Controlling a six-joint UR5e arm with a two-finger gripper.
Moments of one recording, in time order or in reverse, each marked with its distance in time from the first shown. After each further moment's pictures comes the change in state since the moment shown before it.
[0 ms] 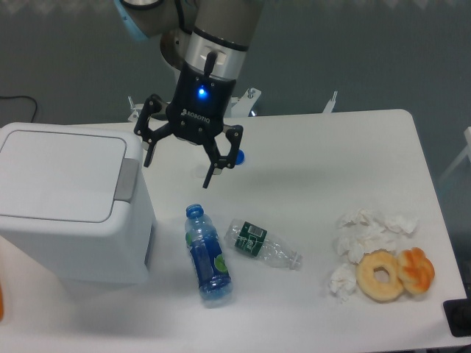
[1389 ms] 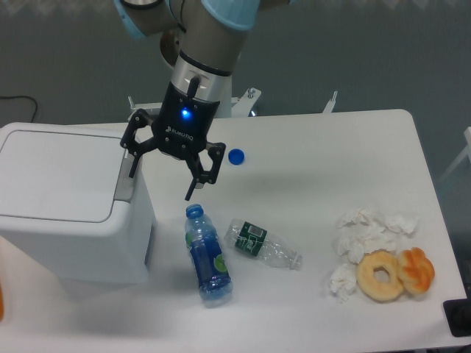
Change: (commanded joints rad) arm -0.041 -0.035 -0.021 0.012 0.003 0.006
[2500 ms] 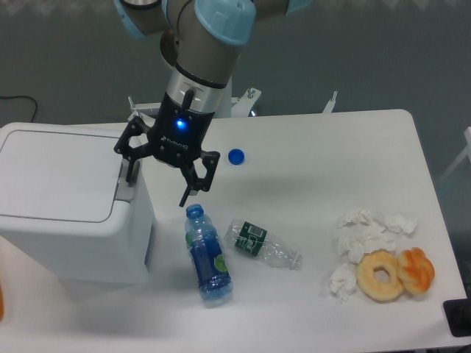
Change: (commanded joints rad) arm -0.009 -0.014 -0.006 -0.002 0.002 0.002
